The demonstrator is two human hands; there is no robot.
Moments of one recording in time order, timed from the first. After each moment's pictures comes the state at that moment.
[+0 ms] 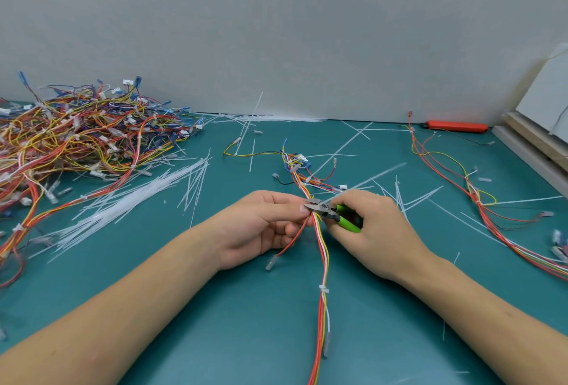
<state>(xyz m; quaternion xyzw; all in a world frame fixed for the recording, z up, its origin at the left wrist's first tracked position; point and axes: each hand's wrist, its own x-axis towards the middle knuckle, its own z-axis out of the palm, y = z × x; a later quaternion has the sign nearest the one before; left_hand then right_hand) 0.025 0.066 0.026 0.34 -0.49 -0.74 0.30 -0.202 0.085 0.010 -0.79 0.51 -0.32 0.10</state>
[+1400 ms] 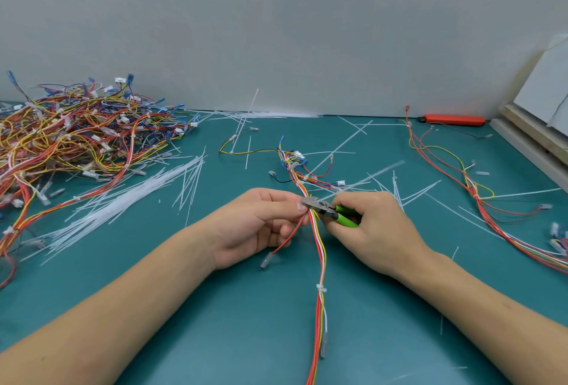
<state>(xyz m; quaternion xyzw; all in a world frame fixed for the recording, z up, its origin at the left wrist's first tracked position) 0.025 0.066 0.027 0.33 -0.52 -0.73 0.29 -0.202 0.087 0.012 -0.77 0.53 -0.33 0.12</state>
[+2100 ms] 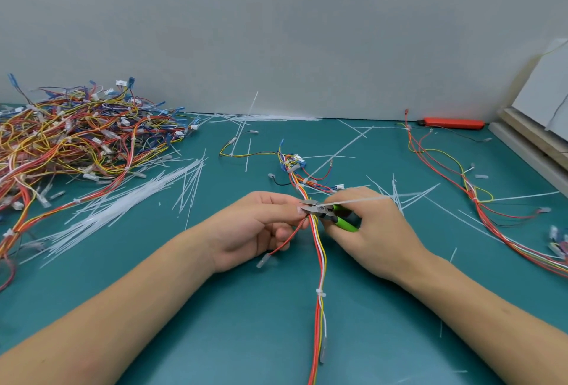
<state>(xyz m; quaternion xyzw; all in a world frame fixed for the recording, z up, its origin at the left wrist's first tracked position) 0.025 0.065 0.024 0.32 -0.52 -0.74 0.29 -0.200 0.088 0.016 -0.79 0.49 -0.34 0.12</state>
